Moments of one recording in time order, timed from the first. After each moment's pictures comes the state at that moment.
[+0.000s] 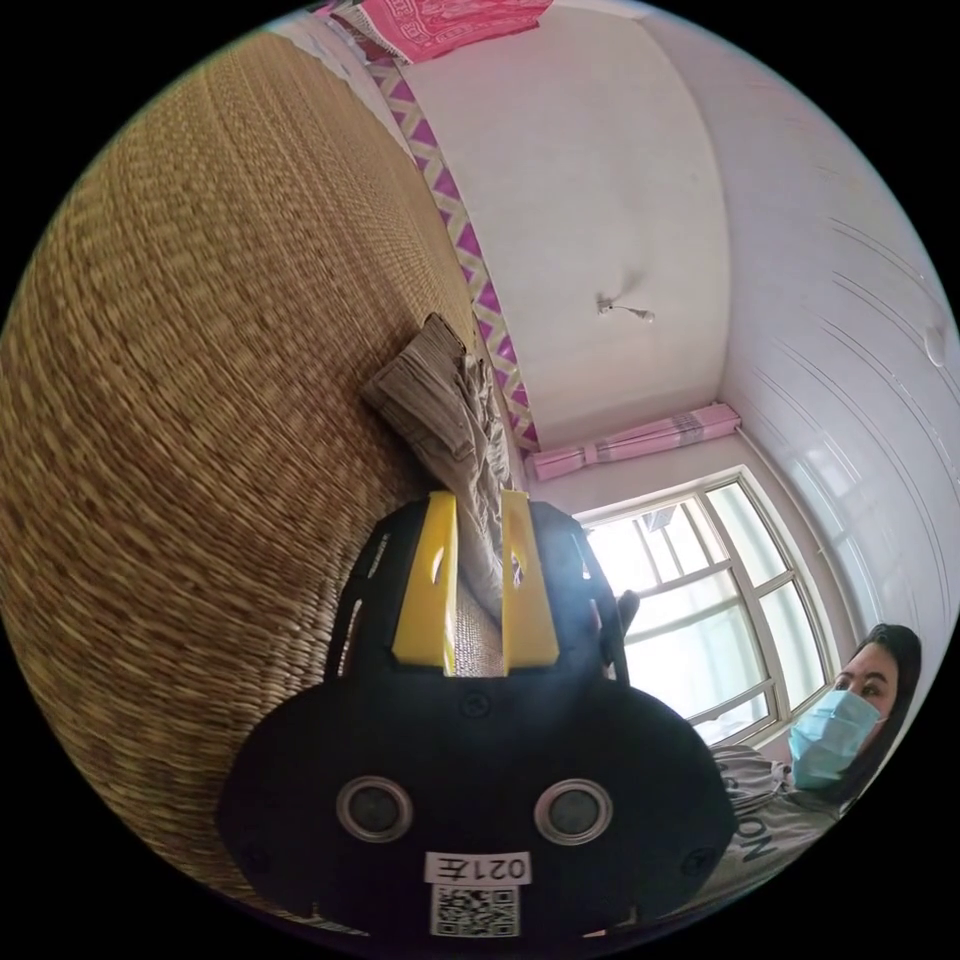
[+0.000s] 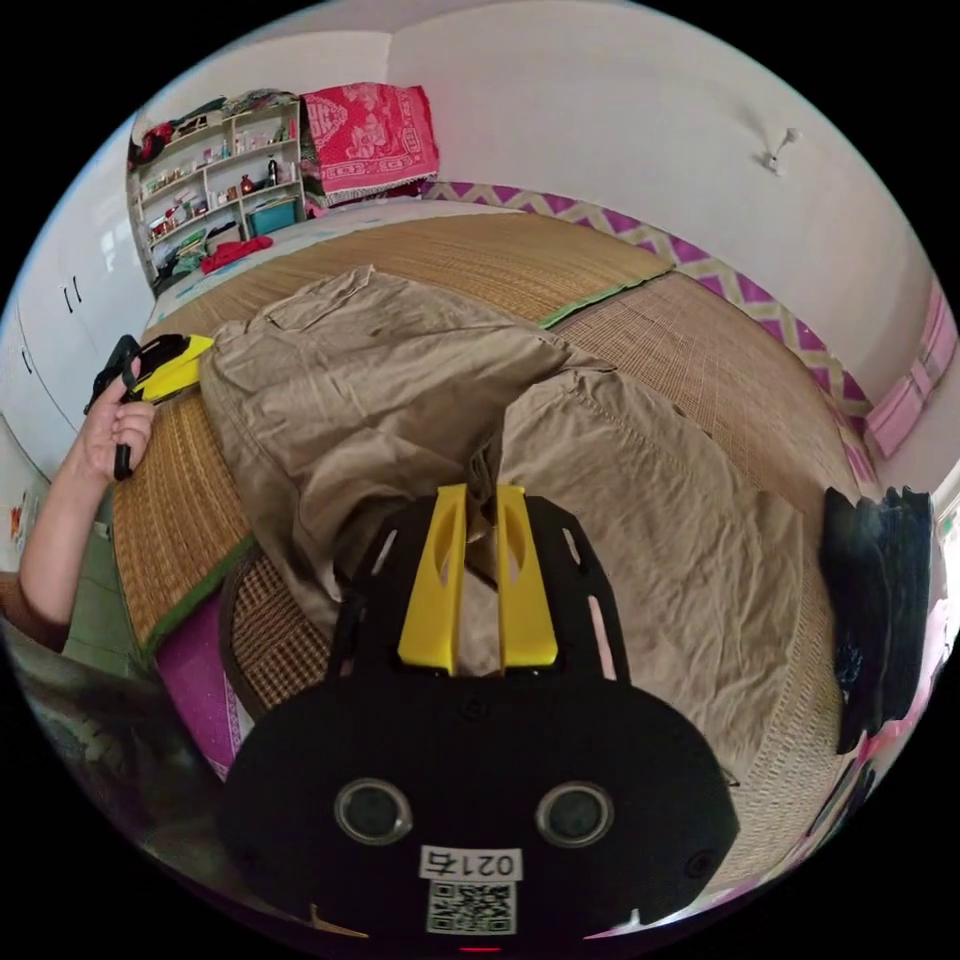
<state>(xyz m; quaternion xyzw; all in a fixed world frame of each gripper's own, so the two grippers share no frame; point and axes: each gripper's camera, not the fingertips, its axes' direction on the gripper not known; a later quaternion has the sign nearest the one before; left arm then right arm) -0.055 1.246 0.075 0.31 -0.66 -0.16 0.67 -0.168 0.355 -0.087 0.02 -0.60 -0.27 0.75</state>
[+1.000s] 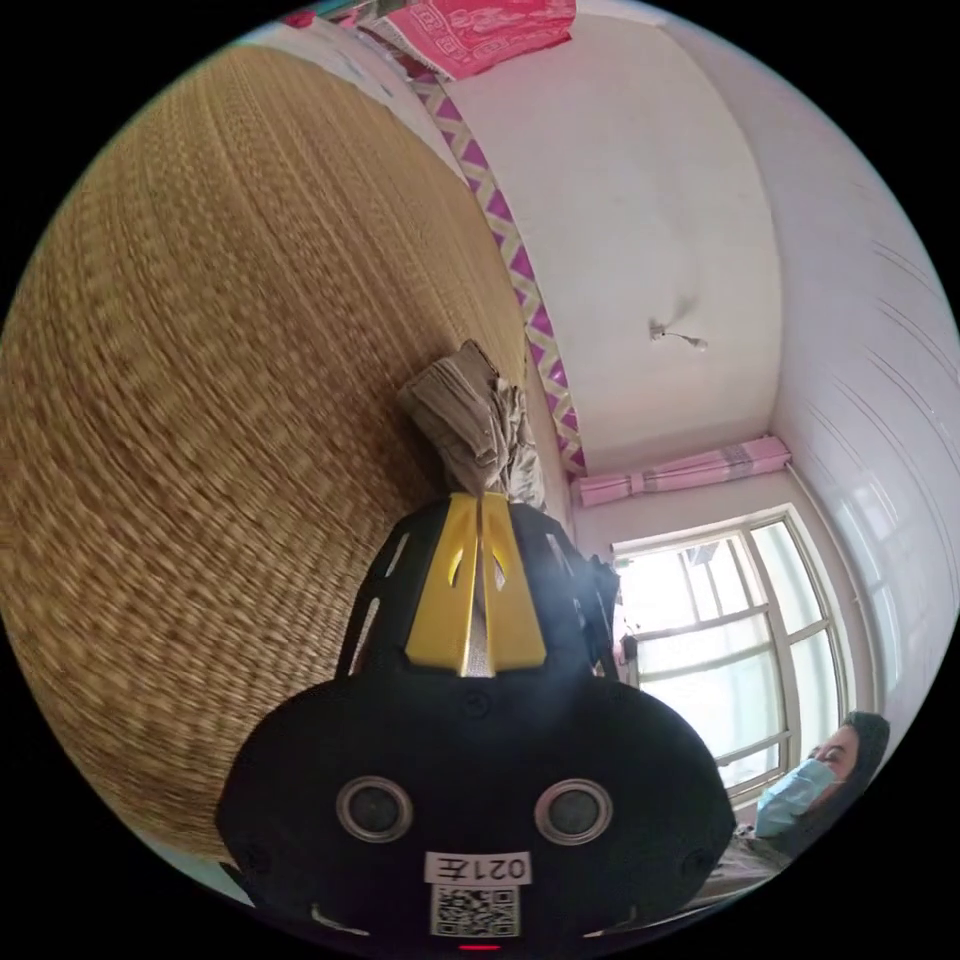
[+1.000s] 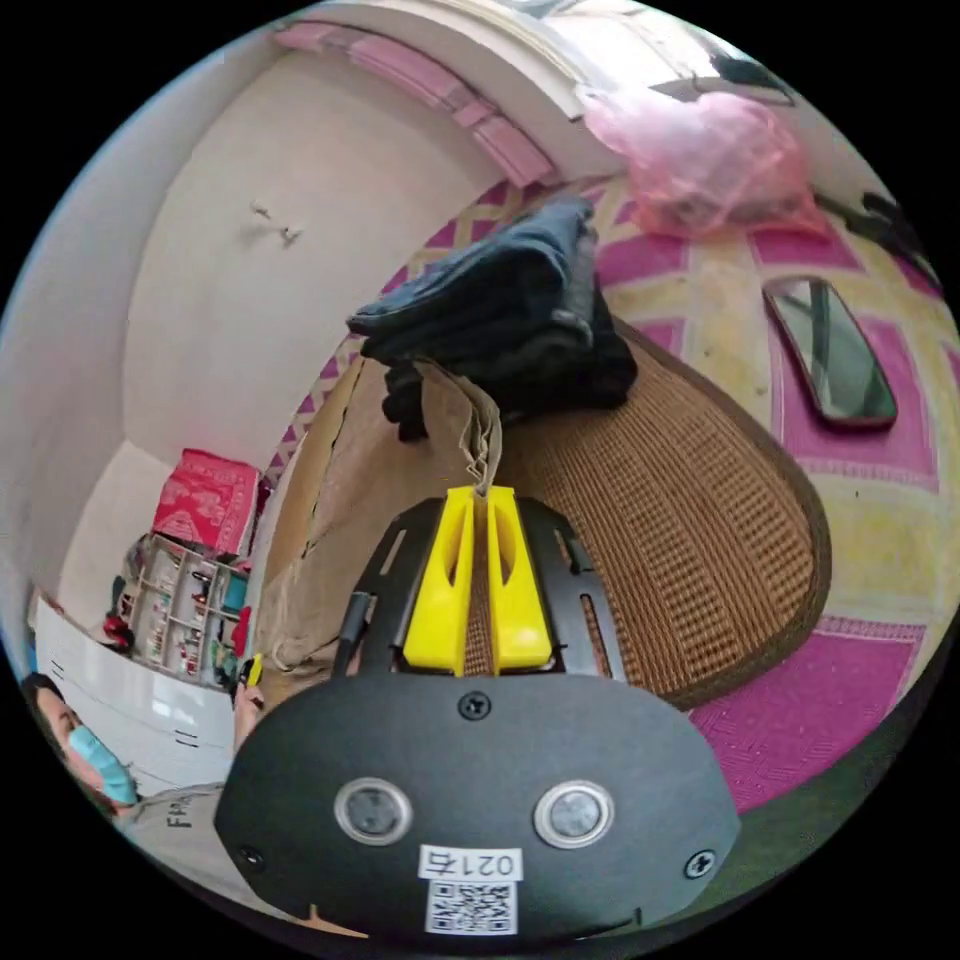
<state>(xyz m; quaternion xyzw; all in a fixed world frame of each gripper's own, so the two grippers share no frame) 0.017 1.175 -0.007 0.33 -0.71 -0.20 0.58 0.272 0.493 0.493 -0.23 -0.62 0.26 0.70</state>
